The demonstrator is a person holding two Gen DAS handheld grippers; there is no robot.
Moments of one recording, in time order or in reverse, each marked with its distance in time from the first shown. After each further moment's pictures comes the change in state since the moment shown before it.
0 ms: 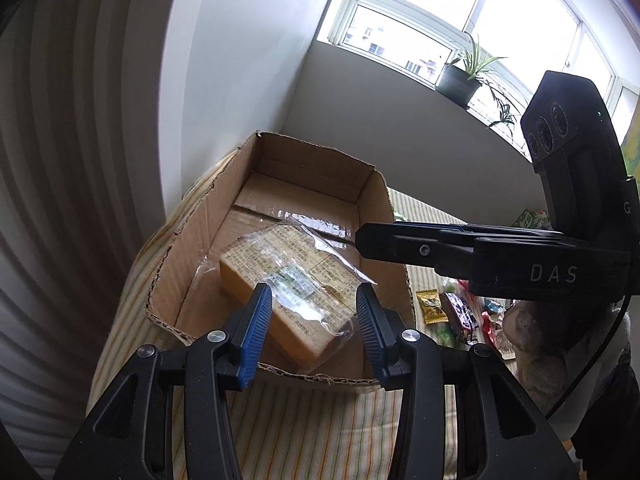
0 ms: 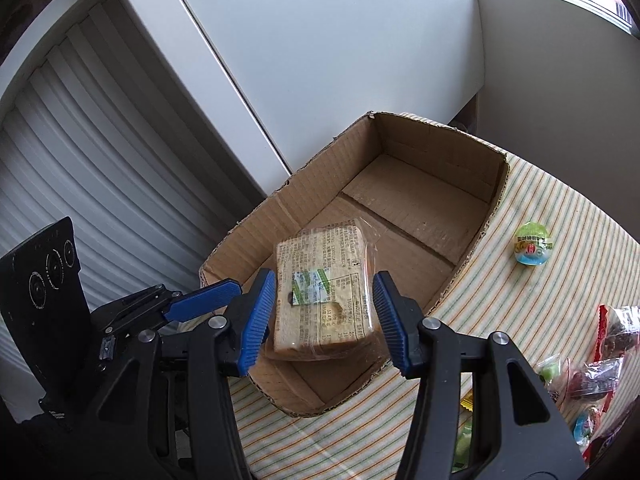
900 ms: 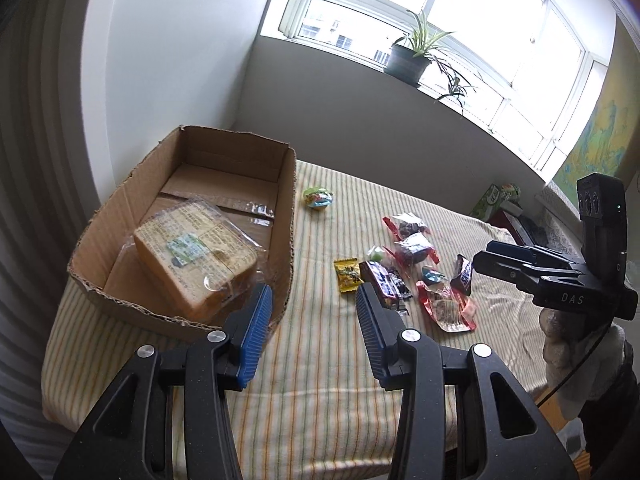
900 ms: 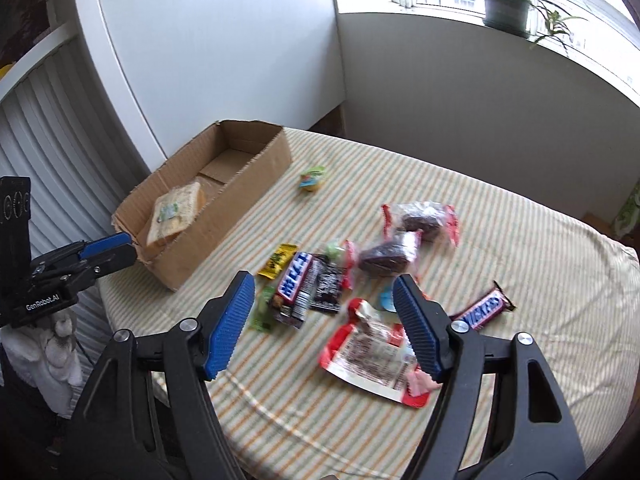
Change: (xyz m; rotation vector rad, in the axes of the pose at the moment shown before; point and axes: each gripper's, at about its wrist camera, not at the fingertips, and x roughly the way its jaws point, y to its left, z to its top) left arm -0.007 -0.074 -0.027 0.091 0.033 -0.087; right arm -0.147 -0.099 -0.115 0.113 -0.125 -0.361
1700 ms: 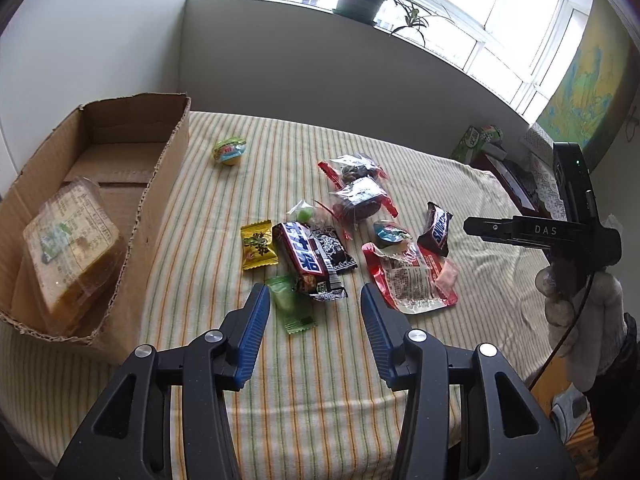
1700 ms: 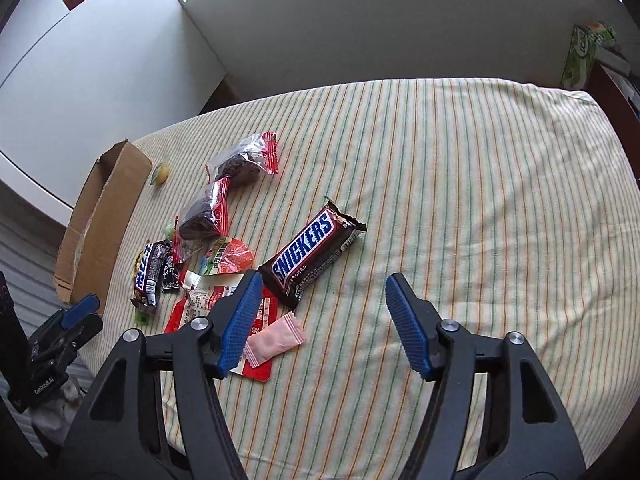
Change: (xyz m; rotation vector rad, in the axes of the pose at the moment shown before) left arm 0.068 -0.068 -0.014 0.109 0.154 -0.053; right arm 0.029 -0.149 -0.045 0.404 0.156 -0.048
